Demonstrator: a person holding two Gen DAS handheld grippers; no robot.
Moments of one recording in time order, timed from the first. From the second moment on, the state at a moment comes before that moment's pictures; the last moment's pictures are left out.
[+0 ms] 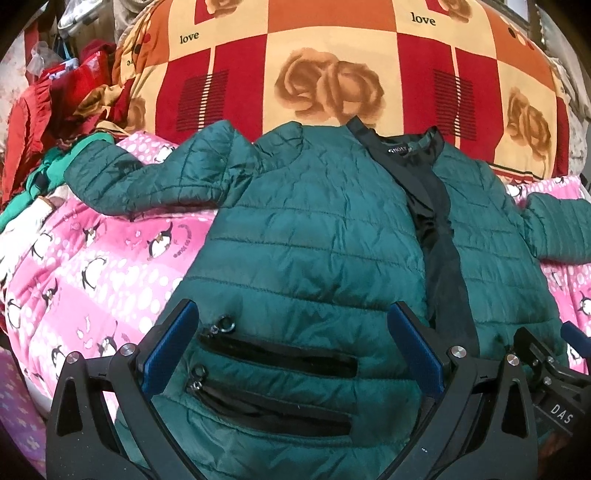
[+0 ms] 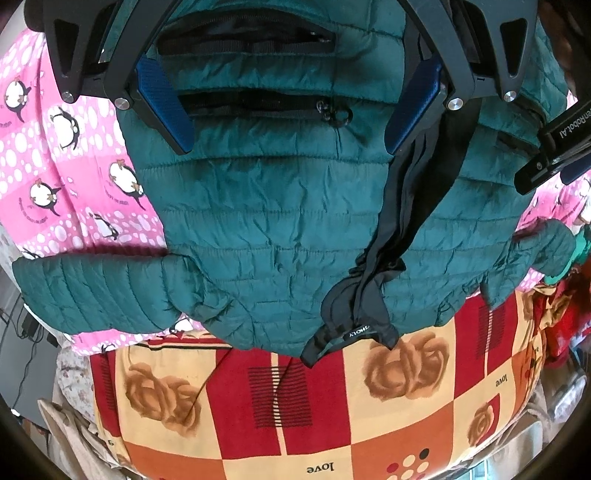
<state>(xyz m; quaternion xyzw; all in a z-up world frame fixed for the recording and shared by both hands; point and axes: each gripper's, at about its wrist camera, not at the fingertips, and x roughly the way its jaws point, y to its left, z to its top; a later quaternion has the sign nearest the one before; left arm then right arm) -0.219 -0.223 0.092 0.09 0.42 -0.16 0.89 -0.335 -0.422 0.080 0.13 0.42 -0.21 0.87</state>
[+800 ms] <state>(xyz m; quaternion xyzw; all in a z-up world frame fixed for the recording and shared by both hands) -0.163 -0.224 0.109 0.08 0.40 -0.13 0.90 -0.273 -0.433 0.108 0.14 0.40 -0.18 0.89</state>
